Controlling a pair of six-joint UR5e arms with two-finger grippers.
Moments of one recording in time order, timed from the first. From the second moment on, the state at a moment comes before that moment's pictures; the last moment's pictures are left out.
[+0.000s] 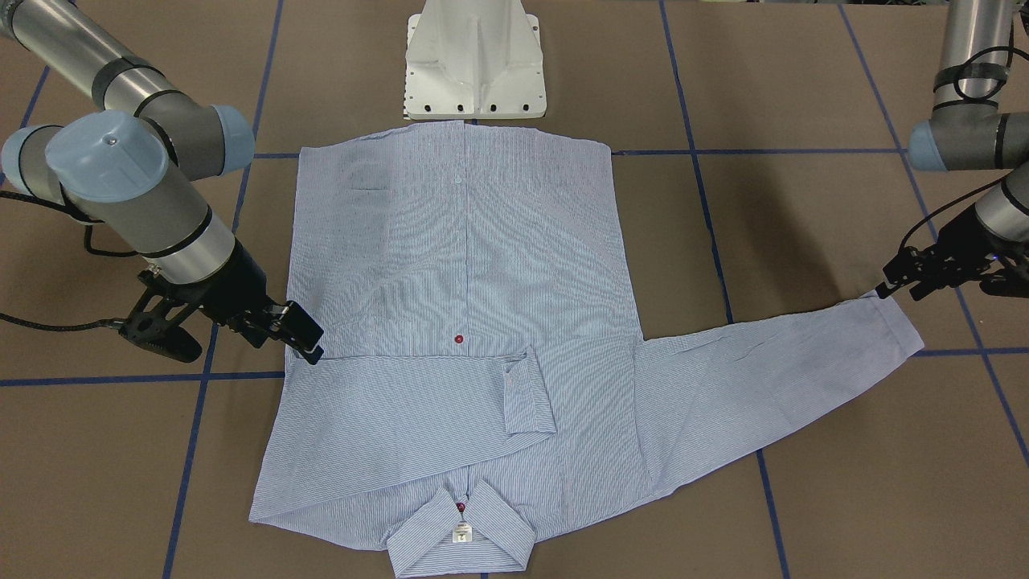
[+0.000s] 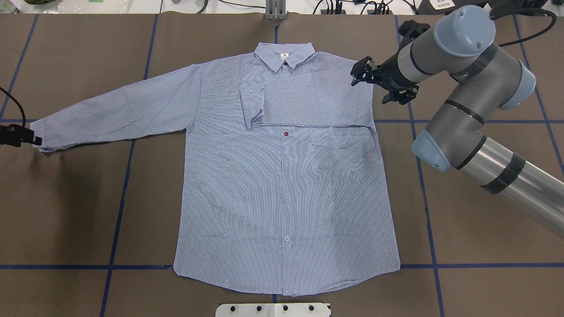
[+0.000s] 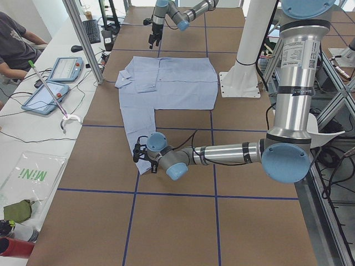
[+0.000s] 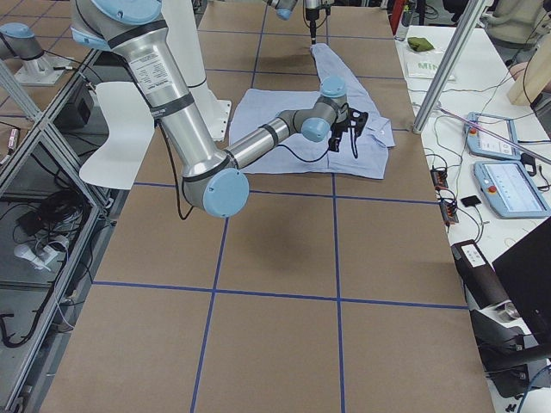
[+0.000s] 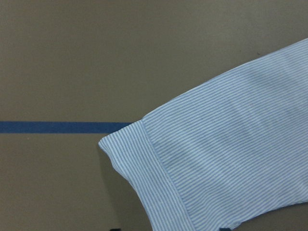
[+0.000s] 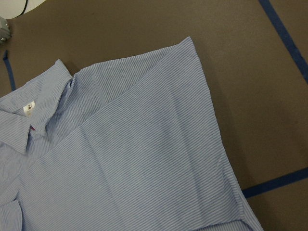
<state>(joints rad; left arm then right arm) -1.12 -1.61 -1.32 -2.51 -2.30 -0.81 0.86 -1.07 1.56 -1.11 2.04 1.49</state>
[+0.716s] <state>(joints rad) -1.10 -1.64 -1.27 -2.51 -2.28 -0.81 0.86 -1.08 1.57 -1.11 2.02 1.49</state>
